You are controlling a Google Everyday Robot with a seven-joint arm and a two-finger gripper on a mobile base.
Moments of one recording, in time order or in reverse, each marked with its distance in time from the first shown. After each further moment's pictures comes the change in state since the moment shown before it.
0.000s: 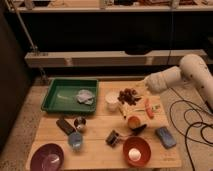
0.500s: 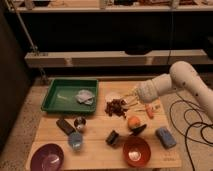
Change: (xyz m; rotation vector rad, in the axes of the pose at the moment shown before) arm -0.055 0.016 0.028 -0.018 -0.122 -0.076
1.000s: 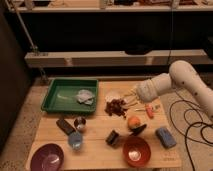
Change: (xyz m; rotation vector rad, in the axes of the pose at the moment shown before) arm -0.005 -0.001 0.005 -0.039 -0.038 -0.025
